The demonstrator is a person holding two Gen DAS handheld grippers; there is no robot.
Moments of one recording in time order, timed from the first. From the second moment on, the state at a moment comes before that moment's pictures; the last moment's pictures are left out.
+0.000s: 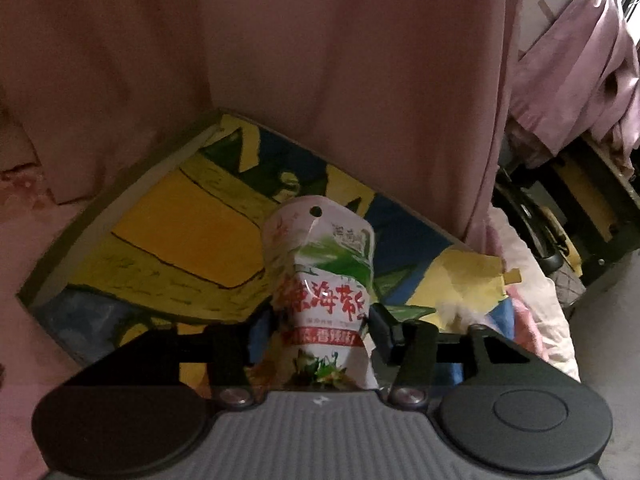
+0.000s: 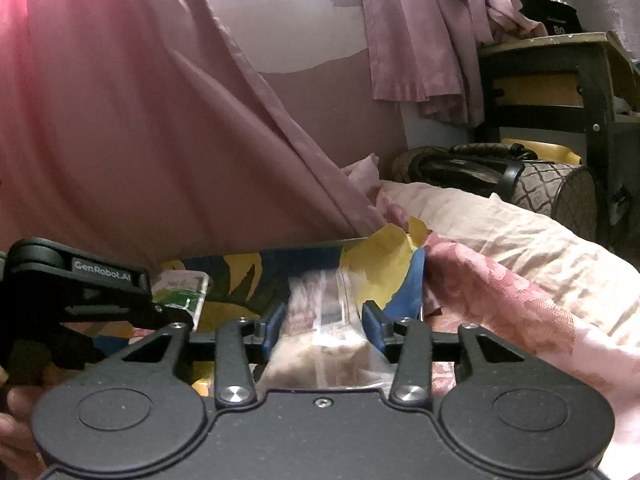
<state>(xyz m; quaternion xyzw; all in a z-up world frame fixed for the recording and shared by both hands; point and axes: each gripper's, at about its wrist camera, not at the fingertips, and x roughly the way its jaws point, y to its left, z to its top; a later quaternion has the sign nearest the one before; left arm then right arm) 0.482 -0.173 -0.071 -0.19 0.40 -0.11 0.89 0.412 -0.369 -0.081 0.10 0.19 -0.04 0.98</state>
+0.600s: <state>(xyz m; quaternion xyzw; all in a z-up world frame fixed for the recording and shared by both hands) 0.395 -0.148 -0.005 -0.15 0.27 -0.09 0.95 0.345 -0.370 -0.022 0.12 0.12 -0.04 0.99</state>
